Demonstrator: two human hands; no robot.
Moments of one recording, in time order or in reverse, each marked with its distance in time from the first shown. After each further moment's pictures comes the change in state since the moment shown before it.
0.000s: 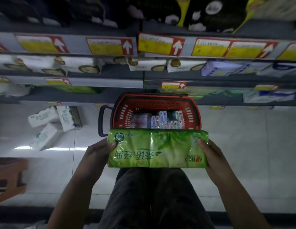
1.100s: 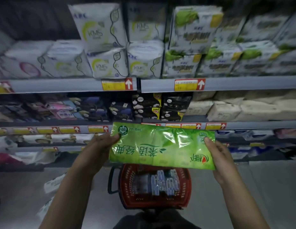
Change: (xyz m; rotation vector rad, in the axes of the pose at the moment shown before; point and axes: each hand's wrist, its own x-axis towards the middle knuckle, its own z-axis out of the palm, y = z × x) left_hand -0.165 0.228 0.080 0.081 -0.232 0.415; right_hand -0.172 -0.198 0.029 0.048 -0.041 -0.548
